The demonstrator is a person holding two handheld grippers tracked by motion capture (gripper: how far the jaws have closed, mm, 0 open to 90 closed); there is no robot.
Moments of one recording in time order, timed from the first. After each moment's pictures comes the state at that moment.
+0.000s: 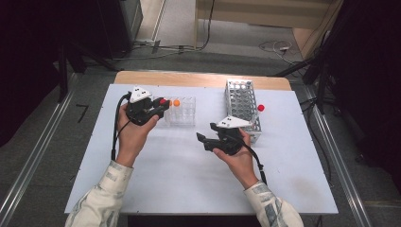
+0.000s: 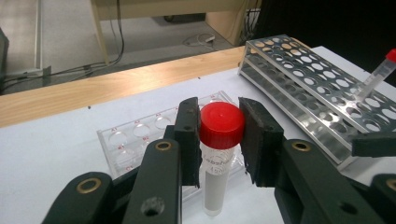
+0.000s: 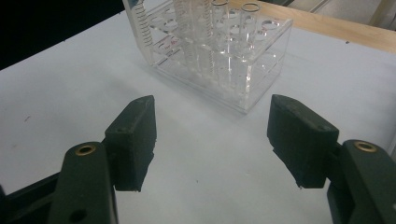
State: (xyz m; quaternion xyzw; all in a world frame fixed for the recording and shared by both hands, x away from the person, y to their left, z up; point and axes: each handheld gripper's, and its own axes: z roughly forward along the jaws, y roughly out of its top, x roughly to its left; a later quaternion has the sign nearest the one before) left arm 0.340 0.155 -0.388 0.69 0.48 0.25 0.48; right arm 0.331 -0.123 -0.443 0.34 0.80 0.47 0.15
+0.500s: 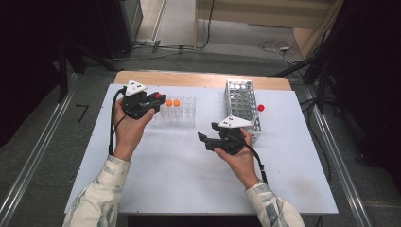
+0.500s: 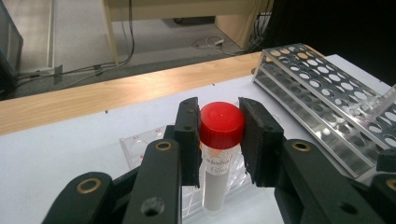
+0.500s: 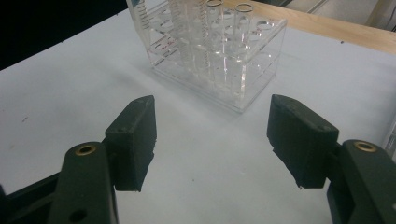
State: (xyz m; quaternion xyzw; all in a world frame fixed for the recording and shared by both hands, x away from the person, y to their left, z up) left arm 0.350 0.166 -0.379 0.68 0.49 0.26 0.48; right arm 0.331 -0.126 -0.442 0.34 0.80 0.47 0.15
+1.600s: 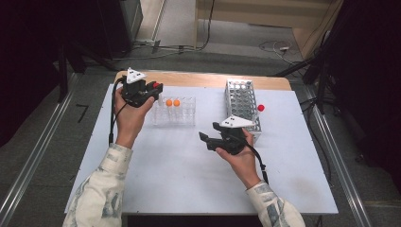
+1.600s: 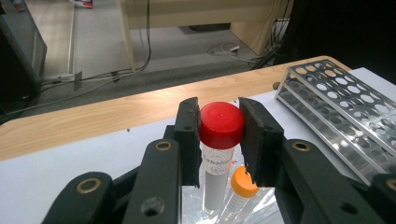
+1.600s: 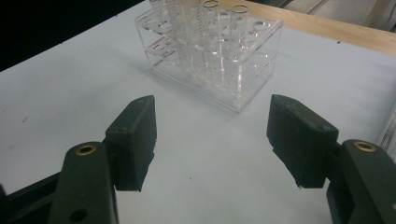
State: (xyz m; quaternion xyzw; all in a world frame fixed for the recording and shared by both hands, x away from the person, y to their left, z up) left arm 0.376 0.169 -0.371 0.67 0.50 0.29 0.46; right arm 0.331 -0.130 -0.441 0.35 0.80 0.47 0.15
